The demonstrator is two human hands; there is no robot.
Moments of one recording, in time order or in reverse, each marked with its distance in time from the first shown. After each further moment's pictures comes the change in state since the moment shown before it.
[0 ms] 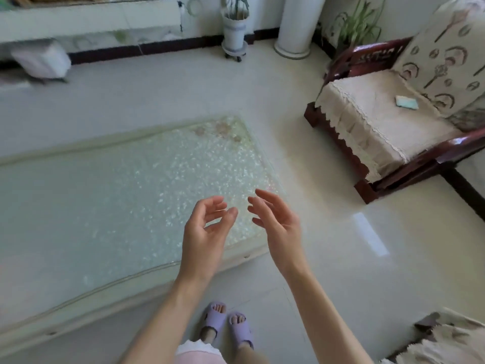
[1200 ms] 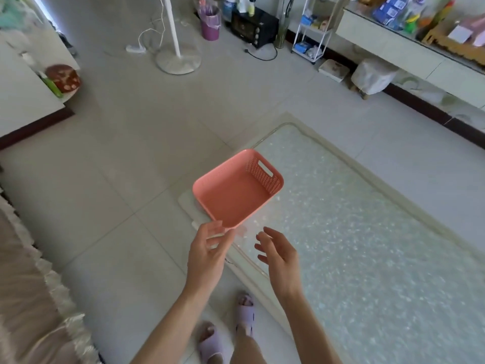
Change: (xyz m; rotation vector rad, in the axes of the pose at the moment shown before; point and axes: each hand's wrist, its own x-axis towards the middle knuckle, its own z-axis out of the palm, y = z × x) left_hand -0.117 -0.089 -0.551 -0.206 1.133 -0.190; right_hand -0.181 0.135 0.549 -0.438 -0.988 0.158
